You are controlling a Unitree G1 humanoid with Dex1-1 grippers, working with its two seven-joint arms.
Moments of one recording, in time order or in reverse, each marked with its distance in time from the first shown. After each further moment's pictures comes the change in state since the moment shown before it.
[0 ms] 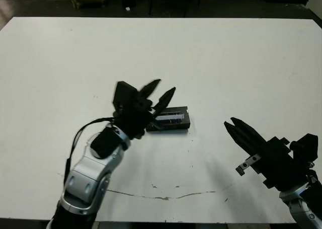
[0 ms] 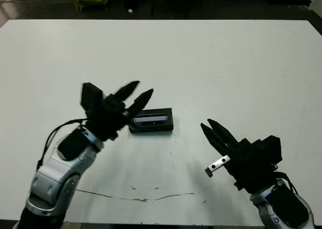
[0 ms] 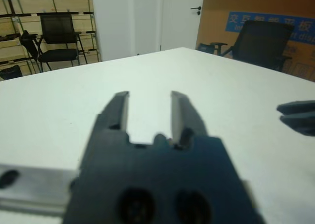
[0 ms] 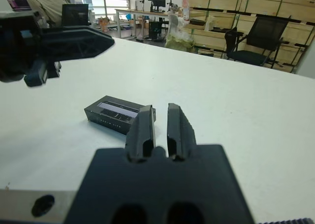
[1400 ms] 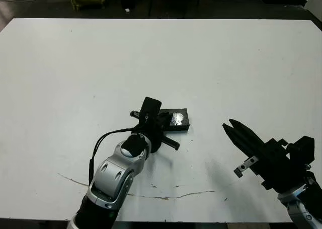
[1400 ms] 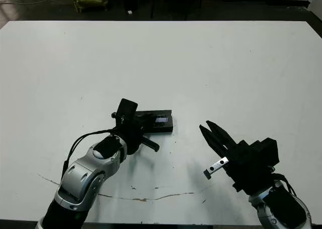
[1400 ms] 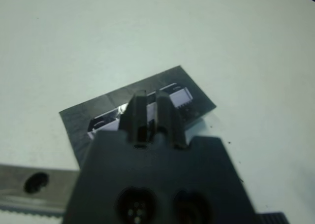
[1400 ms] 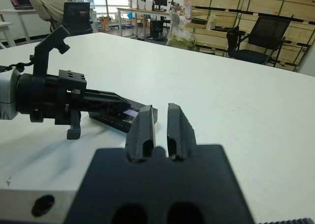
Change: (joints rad) left arm -0.020 -0.105 -0.026 0.168 0.007 0.338 0.131; right arm 0.005 0.009 0.011 0.036 -0.012 -0.030 0.023
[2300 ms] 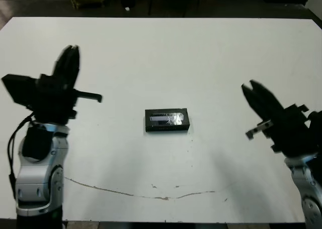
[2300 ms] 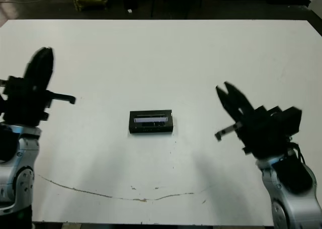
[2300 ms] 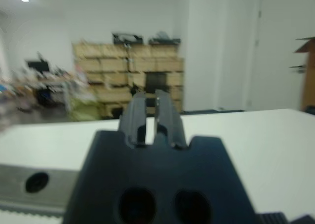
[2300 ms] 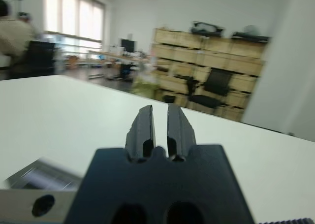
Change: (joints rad) left arm 0.111 0.218 0.549 -0.072 -0.051 -0.794 -0.094; right arm -0.372 0.063 -0.060 0.163 -0.074 -0.050 -0.165
